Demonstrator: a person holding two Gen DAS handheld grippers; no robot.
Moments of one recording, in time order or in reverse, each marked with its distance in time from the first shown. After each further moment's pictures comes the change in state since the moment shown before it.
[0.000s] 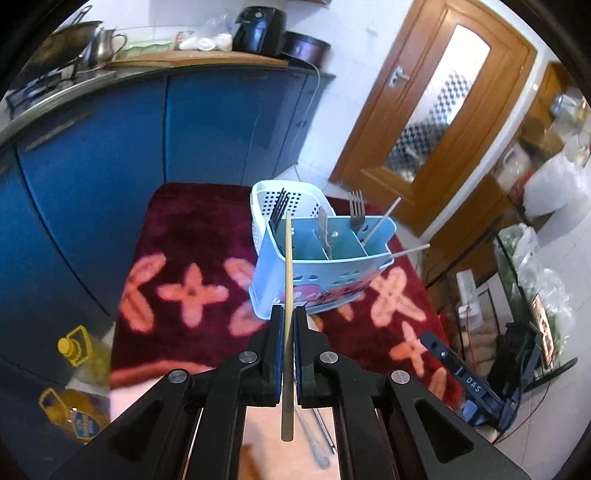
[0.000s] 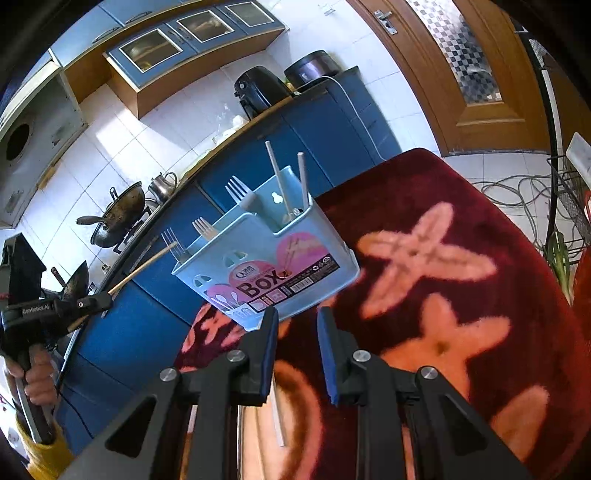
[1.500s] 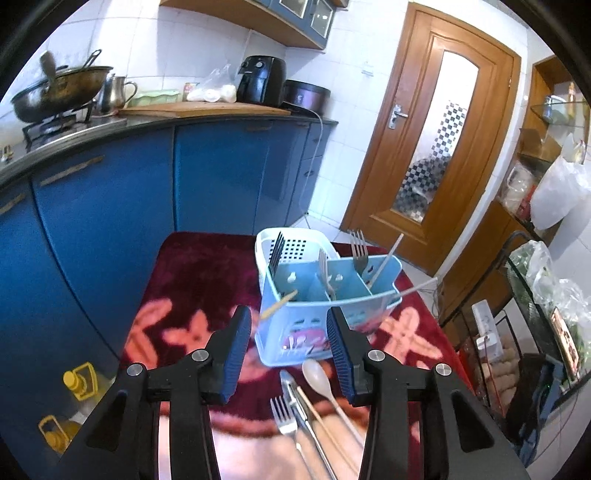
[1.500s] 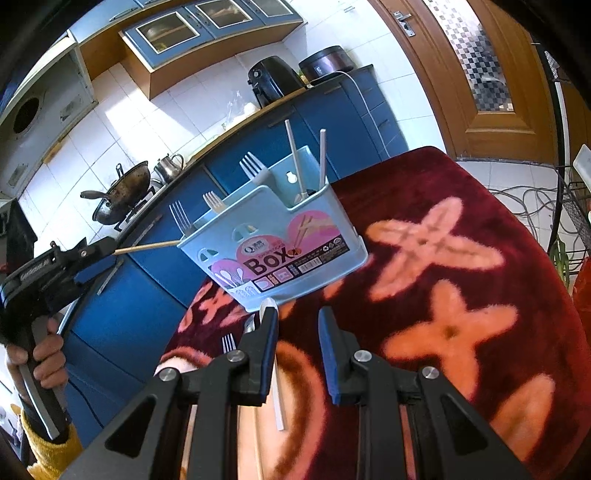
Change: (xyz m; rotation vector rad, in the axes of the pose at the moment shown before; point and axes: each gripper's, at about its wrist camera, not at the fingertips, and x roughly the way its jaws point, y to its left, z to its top) left arm -0.001 -0.018 -0.017 0.030 -0.250 0.067; right arm 0.002 0.014 -0.018 -0.080 0.030 -0.010
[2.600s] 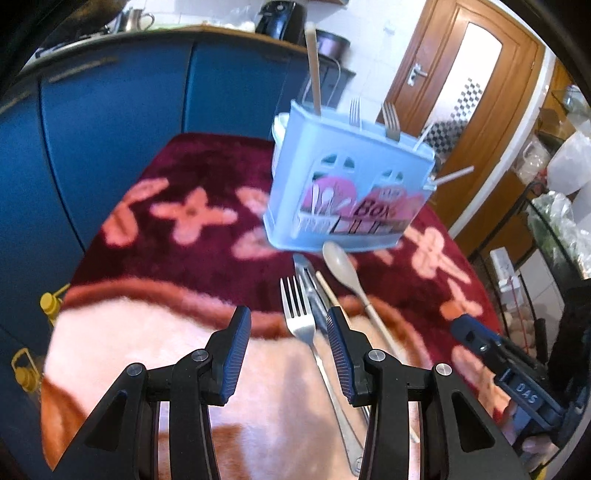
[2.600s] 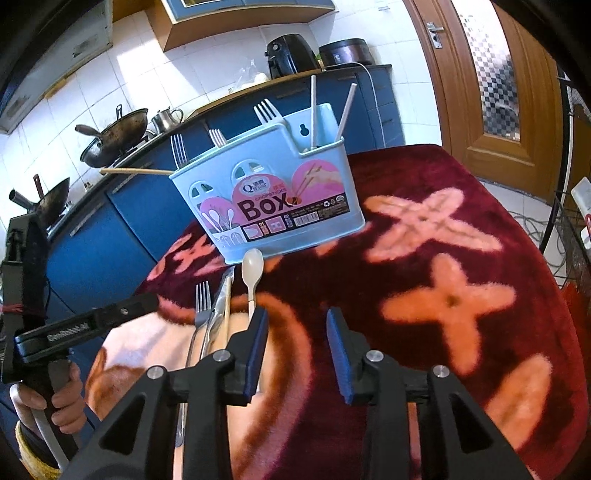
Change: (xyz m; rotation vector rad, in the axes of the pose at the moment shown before) left arm 0.056 0.015 -0.118 -0.068 0.186 0.012; right arm 0.016 0.020 -0.039 -0.180 0.066 -0.121
